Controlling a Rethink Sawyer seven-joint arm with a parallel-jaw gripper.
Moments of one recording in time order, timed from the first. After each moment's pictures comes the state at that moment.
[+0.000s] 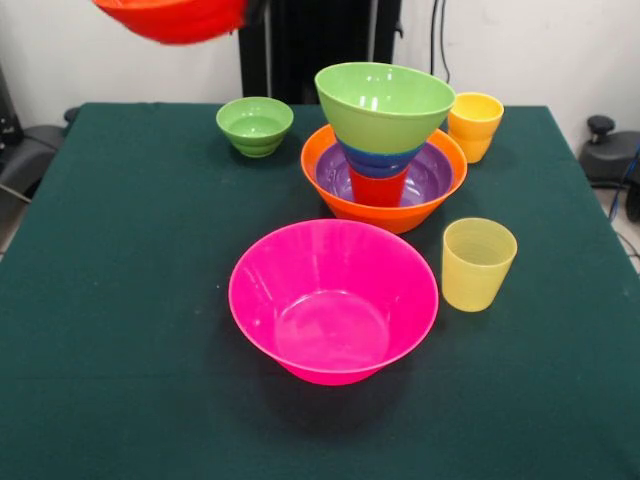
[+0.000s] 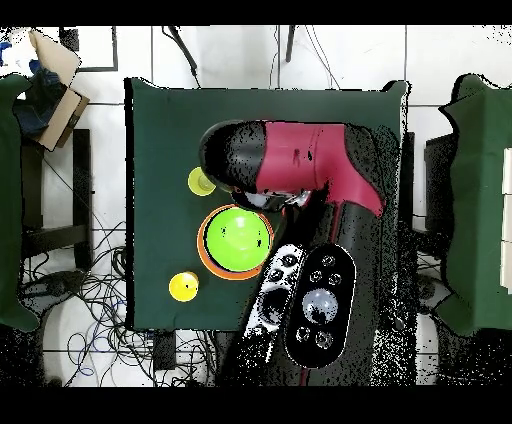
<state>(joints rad) -0.06 -0.70 -0.25 1.25 -0.26 1.18 2.26</state>
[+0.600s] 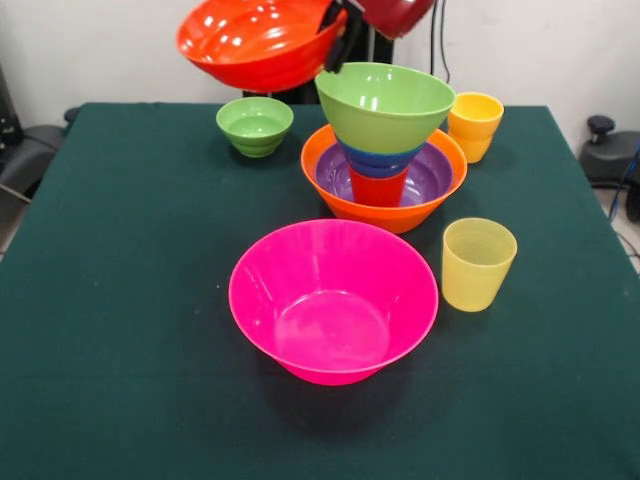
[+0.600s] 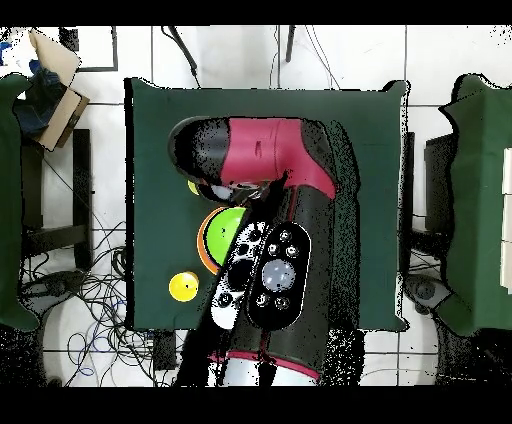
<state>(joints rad) 0.01 -0.62 -0.25 1.23 -0.16 1.18 2.33</state>
